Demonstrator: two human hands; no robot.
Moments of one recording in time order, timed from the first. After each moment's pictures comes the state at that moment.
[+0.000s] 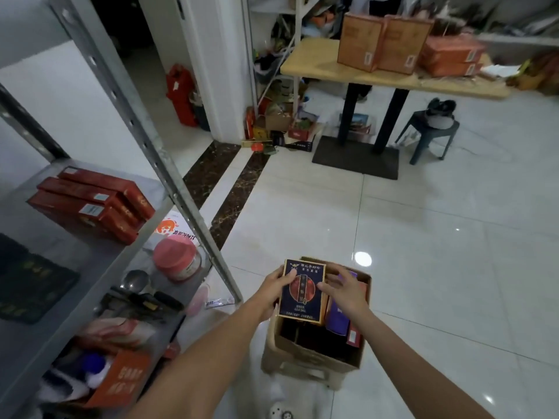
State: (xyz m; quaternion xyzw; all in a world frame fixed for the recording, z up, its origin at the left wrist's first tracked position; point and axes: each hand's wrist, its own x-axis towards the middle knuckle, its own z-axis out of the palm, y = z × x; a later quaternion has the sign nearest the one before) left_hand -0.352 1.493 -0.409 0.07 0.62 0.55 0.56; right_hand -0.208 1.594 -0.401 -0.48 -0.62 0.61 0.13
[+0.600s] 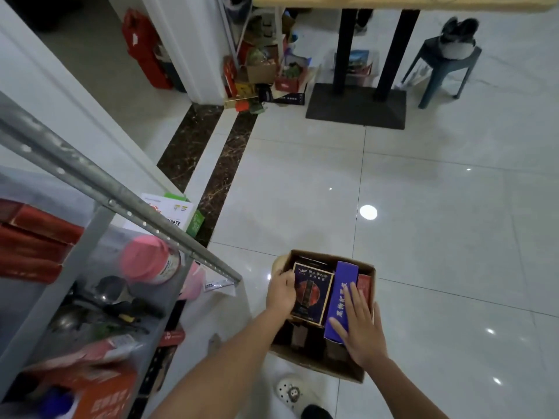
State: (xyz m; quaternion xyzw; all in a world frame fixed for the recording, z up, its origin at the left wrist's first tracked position) left_hand -0.337 1.567 -0.494 0.22 0.83 0.35 0.38; right_hand -0.143 1.614 -0.539 -0.43 -0.87 0.22 -0.15
